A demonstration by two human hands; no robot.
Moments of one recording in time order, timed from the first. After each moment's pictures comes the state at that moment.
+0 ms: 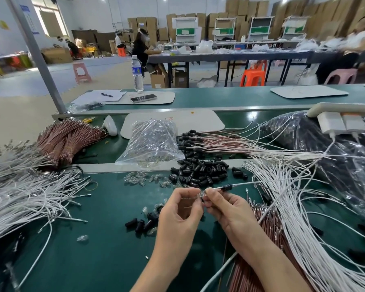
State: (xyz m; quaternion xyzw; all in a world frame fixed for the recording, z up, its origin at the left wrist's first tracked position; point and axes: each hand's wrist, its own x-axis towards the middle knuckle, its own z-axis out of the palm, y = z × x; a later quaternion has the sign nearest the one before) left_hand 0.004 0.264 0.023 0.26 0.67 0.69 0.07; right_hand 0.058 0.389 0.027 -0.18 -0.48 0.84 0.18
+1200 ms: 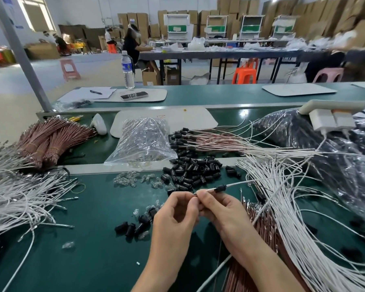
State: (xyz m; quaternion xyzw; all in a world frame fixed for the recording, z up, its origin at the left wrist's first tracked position) left_hand 0.007 0.270 0.018 0.26 0.67 0.70 0.08; right_hand 0.059 0.387 0.026 -0.16 -0.54 0.80 0.19
